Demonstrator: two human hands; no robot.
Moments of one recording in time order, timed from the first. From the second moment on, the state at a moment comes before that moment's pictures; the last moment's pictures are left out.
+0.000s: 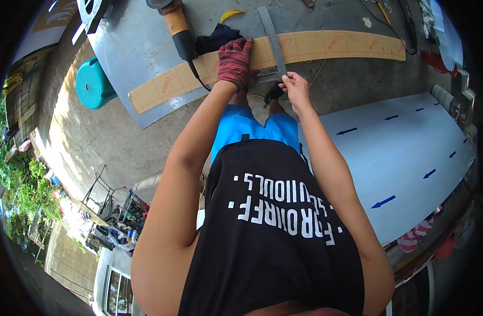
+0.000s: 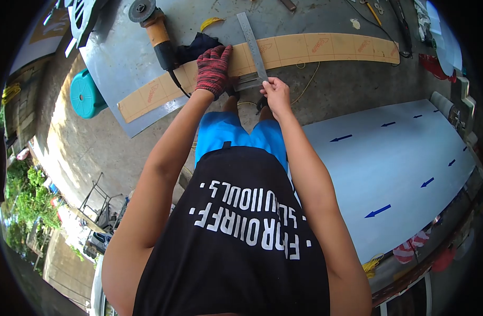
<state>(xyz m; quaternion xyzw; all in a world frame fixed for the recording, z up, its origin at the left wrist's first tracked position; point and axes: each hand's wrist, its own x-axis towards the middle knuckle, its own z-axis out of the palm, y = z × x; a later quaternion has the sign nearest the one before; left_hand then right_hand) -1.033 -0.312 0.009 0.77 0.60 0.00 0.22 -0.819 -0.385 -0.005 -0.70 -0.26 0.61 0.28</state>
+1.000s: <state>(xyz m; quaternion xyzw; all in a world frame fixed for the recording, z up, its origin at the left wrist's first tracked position) -1.063 -0.246 0.018 0.69 0.69 0.22 0.02 -0.831 -0.380 -0.026 -0.67 -0.15 0.65 0.33</state>
